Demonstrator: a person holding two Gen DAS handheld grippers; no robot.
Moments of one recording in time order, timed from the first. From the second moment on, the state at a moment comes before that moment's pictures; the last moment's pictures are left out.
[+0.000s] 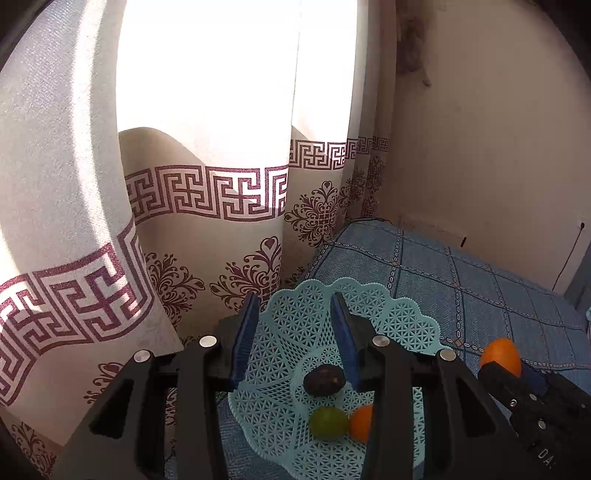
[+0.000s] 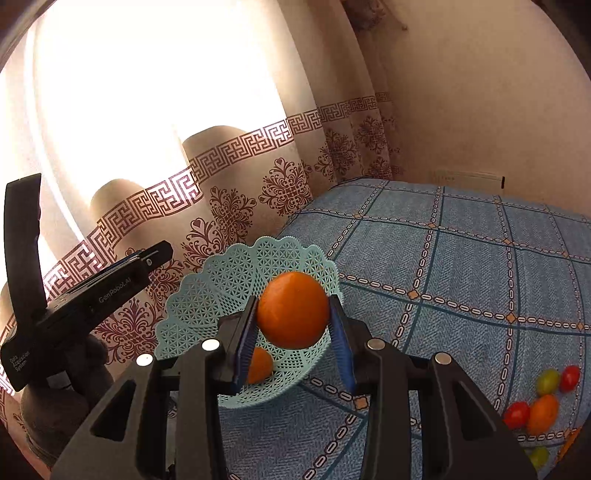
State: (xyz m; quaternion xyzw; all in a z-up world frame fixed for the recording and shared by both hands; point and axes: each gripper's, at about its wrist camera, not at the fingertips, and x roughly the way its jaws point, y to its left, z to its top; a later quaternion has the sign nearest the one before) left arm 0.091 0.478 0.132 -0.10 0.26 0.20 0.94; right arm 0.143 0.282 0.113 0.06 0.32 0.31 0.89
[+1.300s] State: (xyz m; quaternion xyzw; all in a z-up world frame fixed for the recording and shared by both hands) left arm 0.087 0.441 0.144 -0.08 0.23 0.18 0.95; right arm 0.139 0.229 0.127 0.06 0.30 0.21 0.93
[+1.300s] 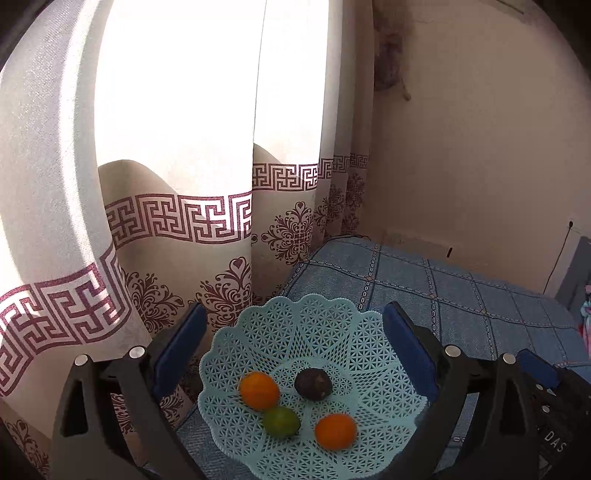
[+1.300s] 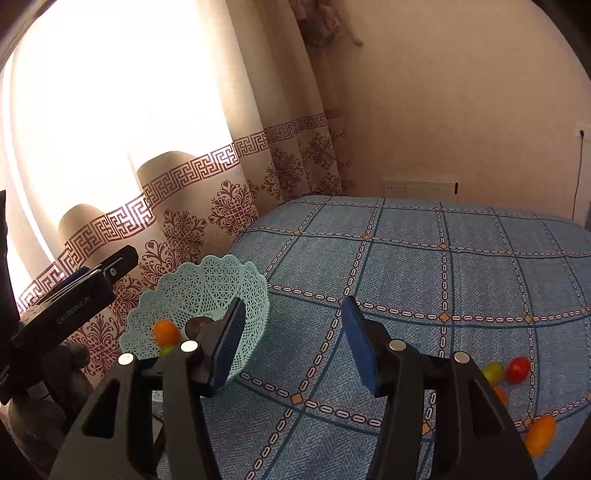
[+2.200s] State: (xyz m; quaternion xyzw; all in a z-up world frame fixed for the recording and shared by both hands) left arm 0.087 0.353 0.137 -0.02 0.25 0.08 0.97; right arm 0.108 0.038 0.078 0.09 0.34 0.05 0.93
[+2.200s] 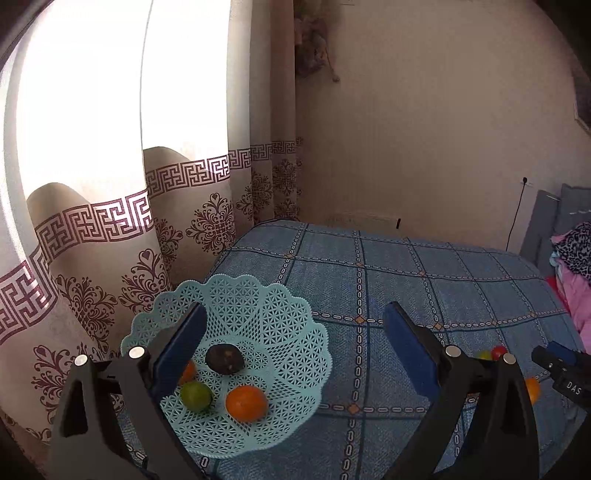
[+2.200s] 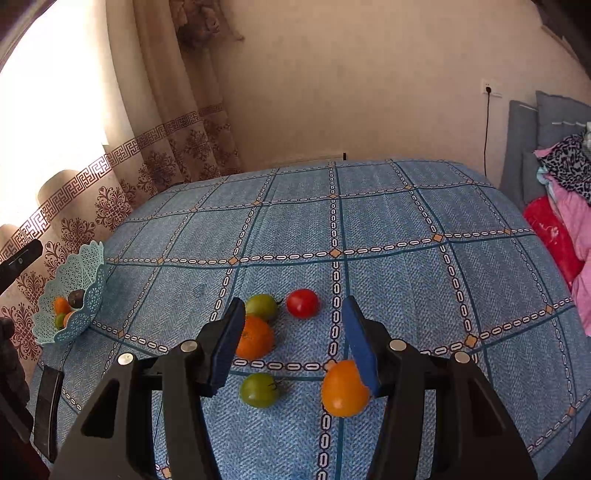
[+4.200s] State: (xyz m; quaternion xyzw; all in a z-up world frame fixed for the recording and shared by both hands) left arm 0.148 0.128 0.019 0.13 0.39 -0.14 0.90; right arm 0.114 -0.005 0.021 0.09 0.41 0.01 0.91
